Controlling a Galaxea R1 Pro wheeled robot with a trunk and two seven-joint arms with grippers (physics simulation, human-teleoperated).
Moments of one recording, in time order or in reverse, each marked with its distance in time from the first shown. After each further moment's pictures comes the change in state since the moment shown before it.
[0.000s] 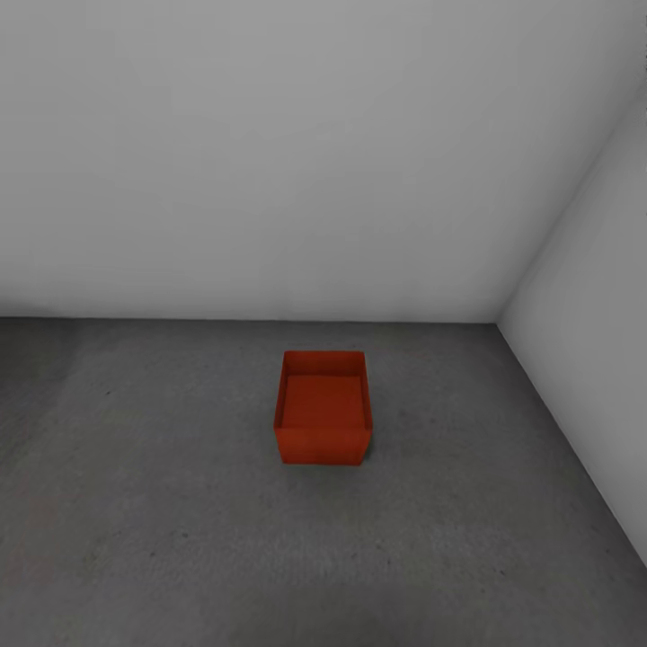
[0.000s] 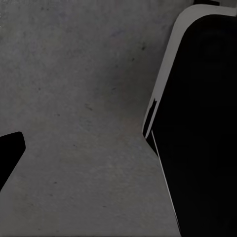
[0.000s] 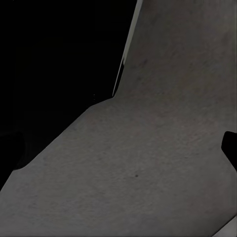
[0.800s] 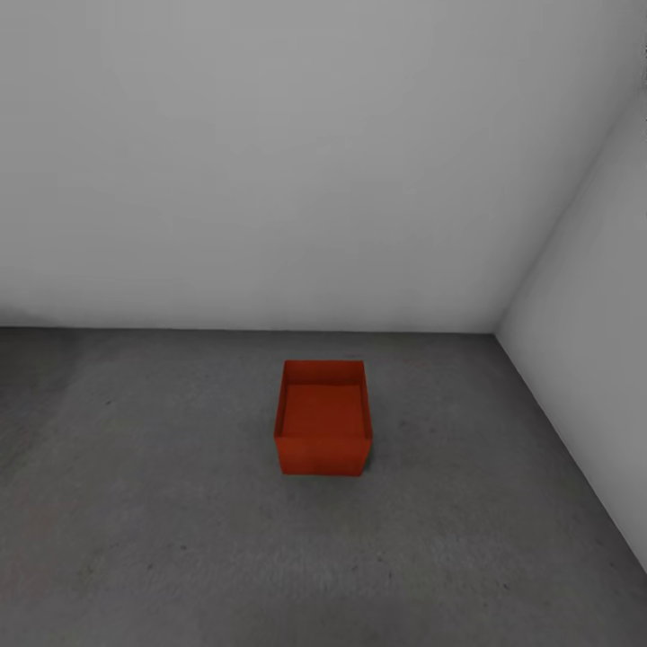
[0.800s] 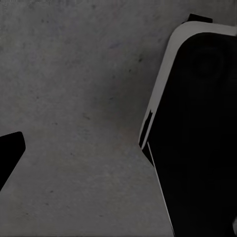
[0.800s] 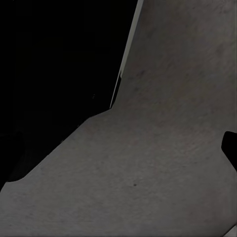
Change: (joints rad) left arm 0.000 0.000 0.000 0.000 0.000 0.000 0.000; right arm 0.000 0.001 0.000 0.000 0.001 0.000 0.000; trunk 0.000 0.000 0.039
